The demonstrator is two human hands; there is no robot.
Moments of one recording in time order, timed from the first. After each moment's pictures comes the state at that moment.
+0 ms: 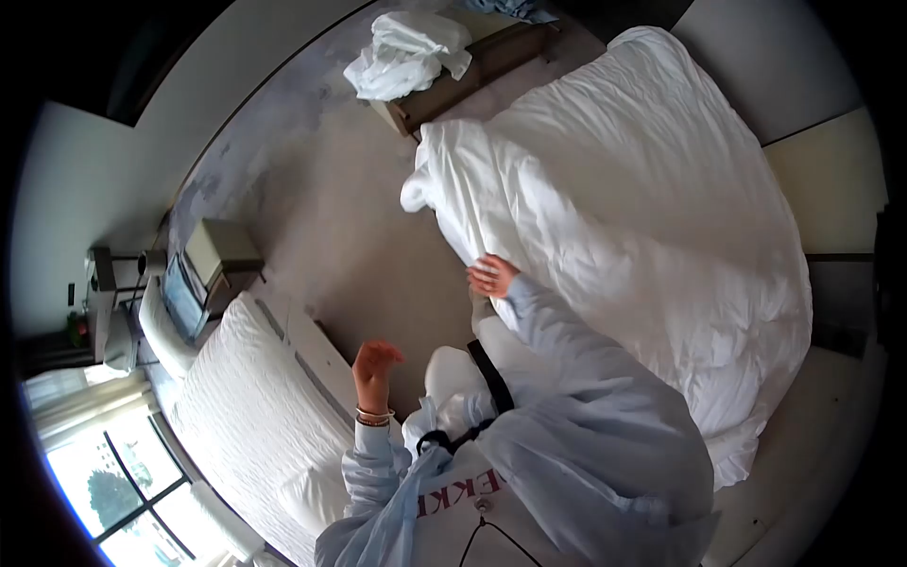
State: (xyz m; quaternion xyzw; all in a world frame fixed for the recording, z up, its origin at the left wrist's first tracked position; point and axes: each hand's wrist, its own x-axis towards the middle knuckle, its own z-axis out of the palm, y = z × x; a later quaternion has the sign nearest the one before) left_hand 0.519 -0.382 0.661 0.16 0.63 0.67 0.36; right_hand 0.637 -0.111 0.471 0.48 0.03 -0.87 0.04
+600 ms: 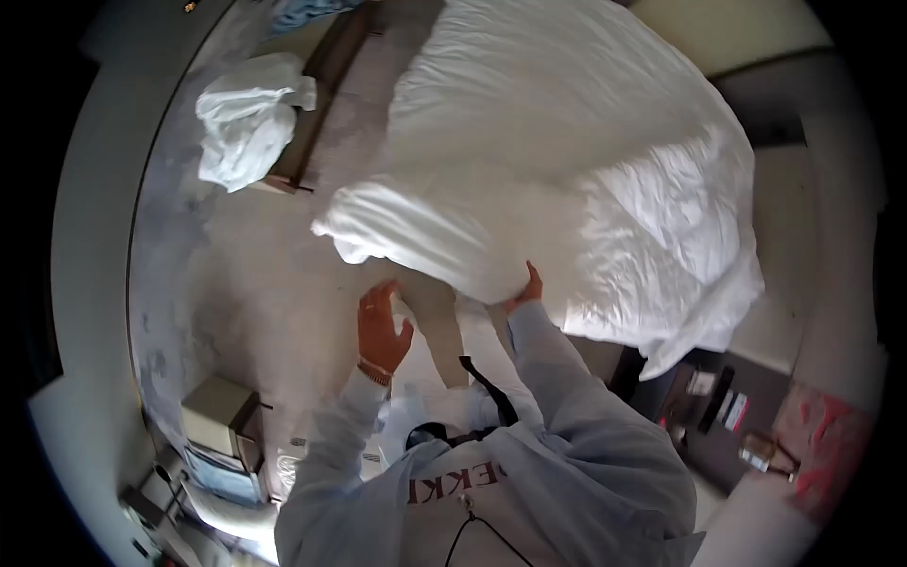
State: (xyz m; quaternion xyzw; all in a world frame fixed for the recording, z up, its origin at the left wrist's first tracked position) left_hand 0.329 -0.154 0.608 0.68 0.61 0.25 0.31; right_hand 0.596 -0.121 0.530 0.48 -0.23 -0.63 -0.57
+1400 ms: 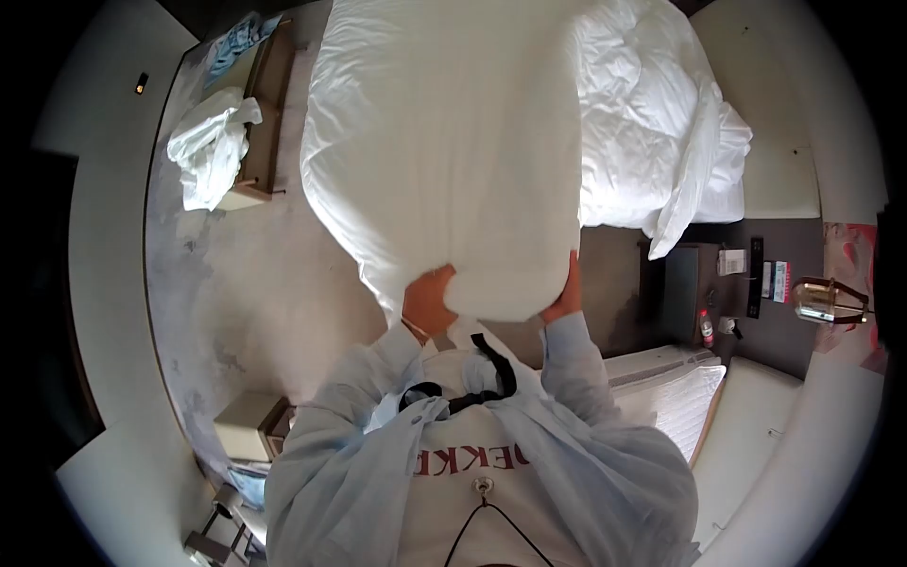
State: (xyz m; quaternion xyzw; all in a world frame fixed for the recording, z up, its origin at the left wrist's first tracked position) left_hand 0.481 -0.363 0.640 0.79 0.40 0.27 0.37; right_hand 0.703 -0.436 0.646 0.39 -0.11 -0.60 -0.70
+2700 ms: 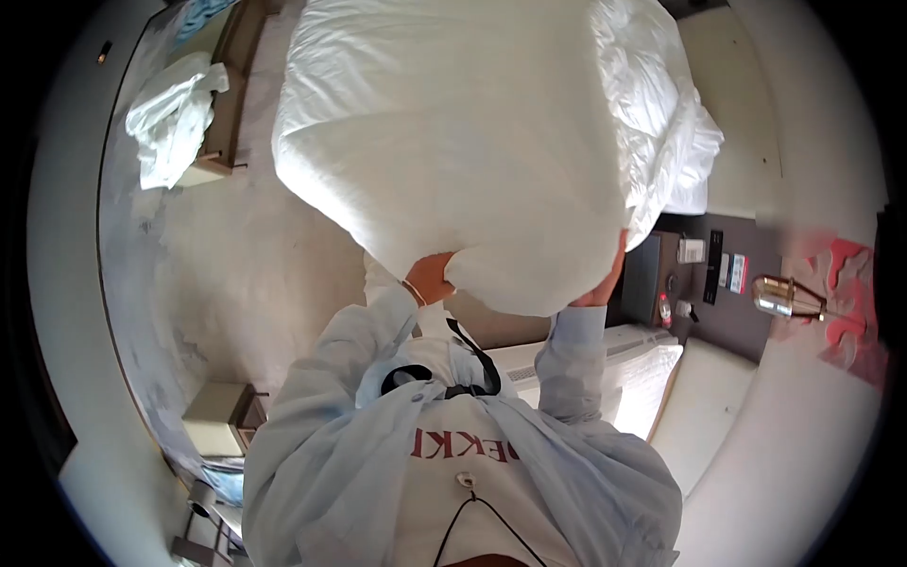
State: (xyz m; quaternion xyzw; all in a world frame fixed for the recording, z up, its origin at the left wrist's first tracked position) left_hand 0.473 -0.339 0.555 0.75 0.29 0.18 0.57; right_hand 0.674 -0.387 0.747 0.36 0.02 -0.50 -0.79
